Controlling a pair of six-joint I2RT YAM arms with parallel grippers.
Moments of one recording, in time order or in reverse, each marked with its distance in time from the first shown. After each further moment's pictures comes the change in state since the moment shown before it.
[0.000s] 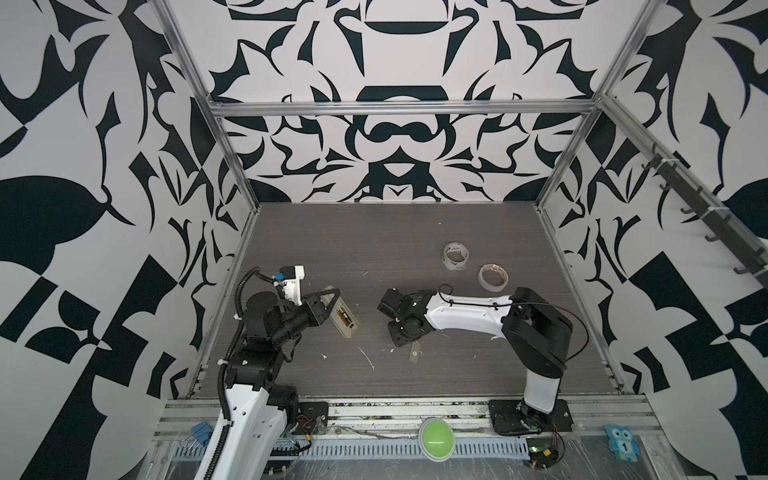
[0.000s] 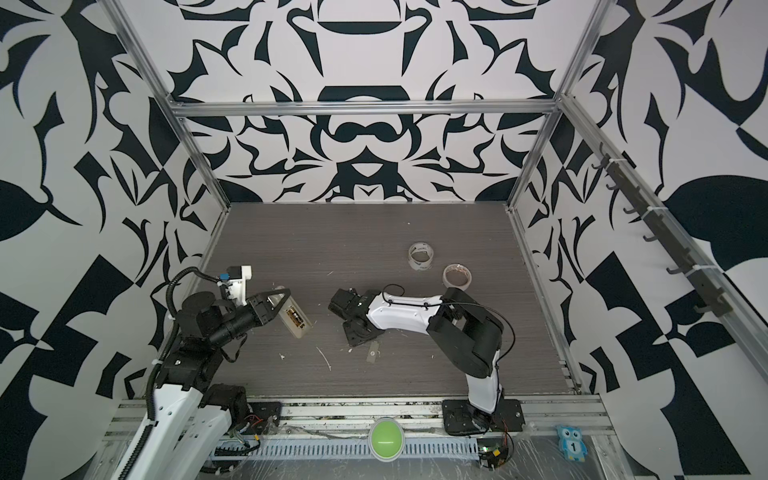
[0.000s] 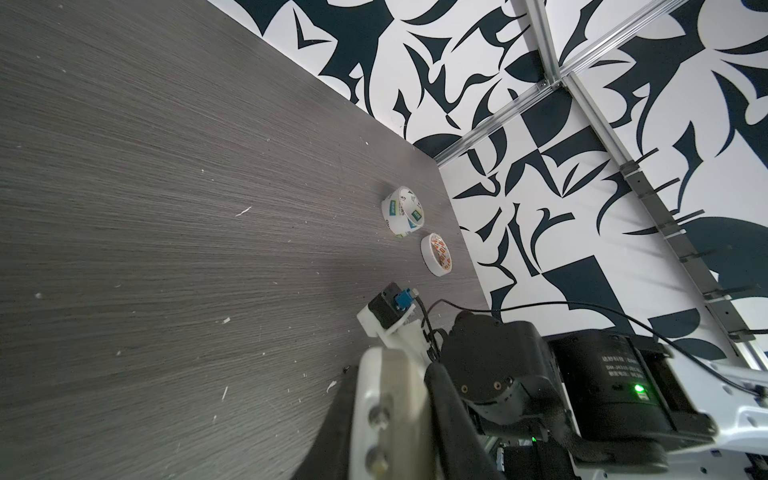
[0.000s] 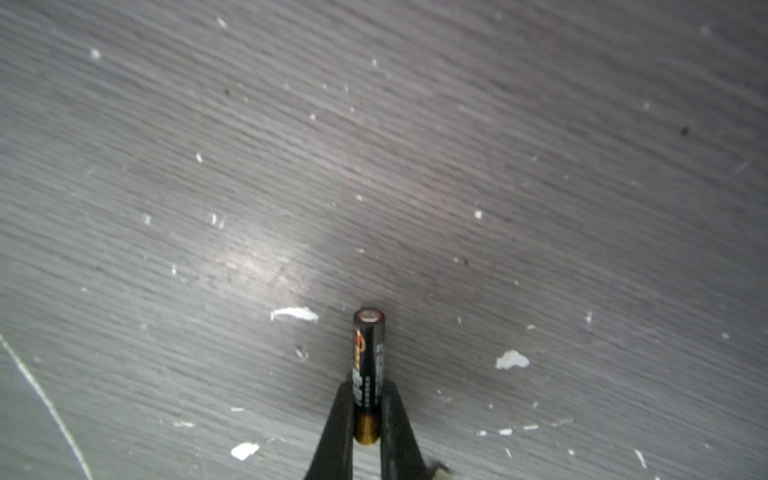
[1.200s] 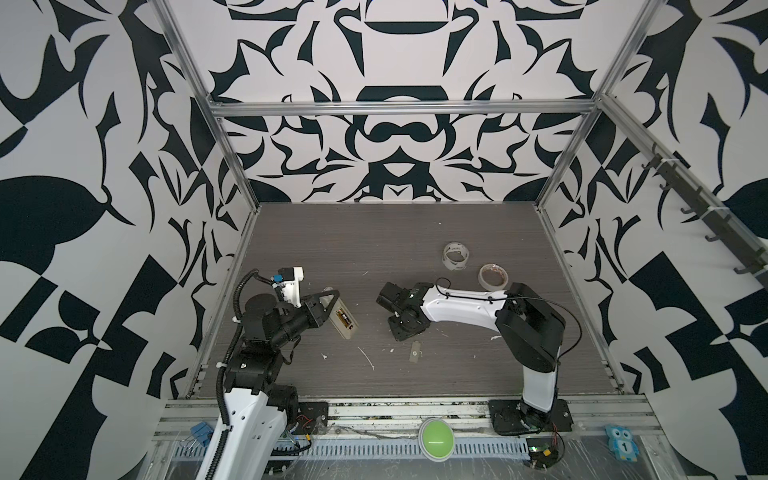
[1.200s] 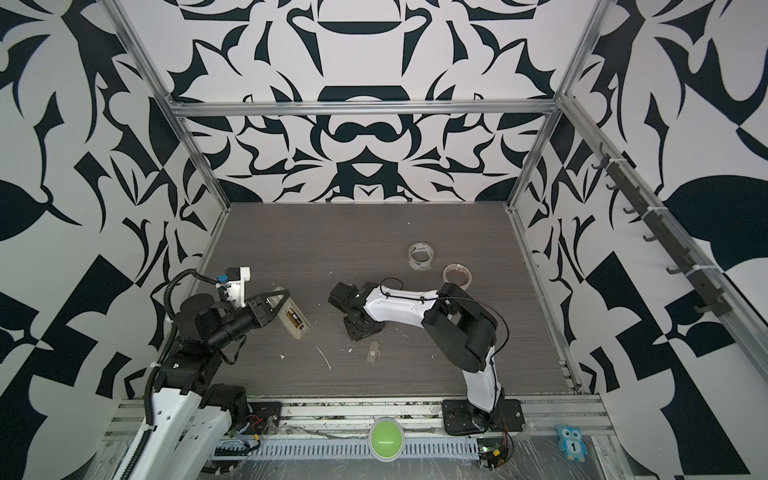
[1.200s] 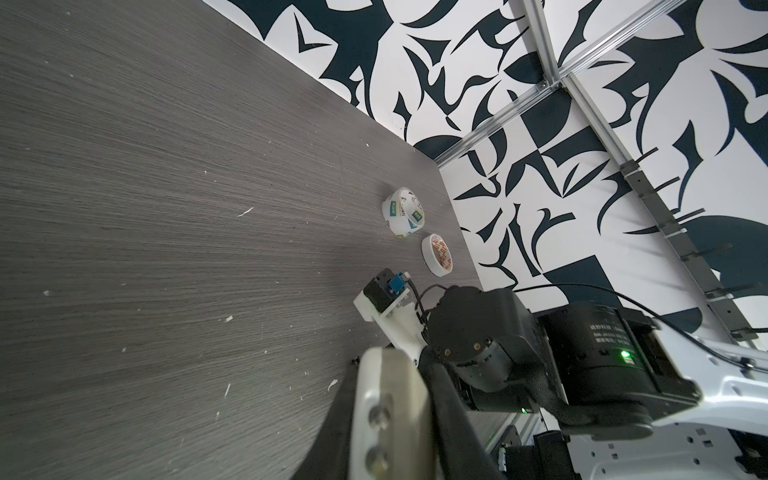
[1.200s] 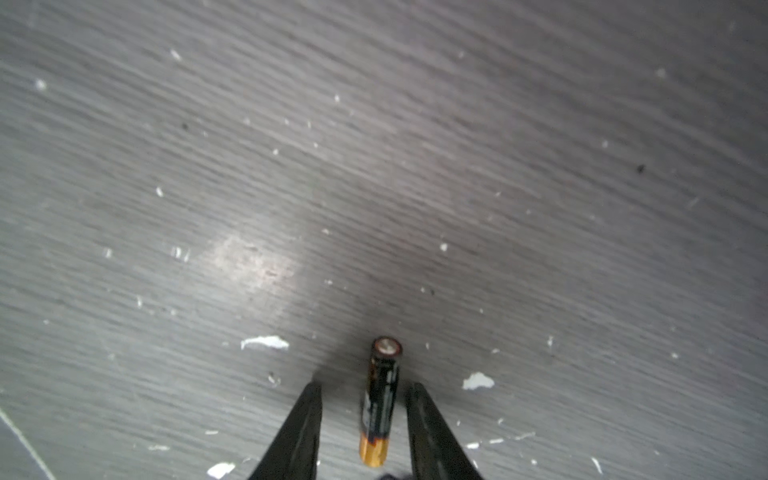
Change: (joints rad) left arm 0.000 -0.035 0.000 -0.027 -0.014 0.008; right arm -0.027 0.057 0.084 -0.073 0.006 -0.029
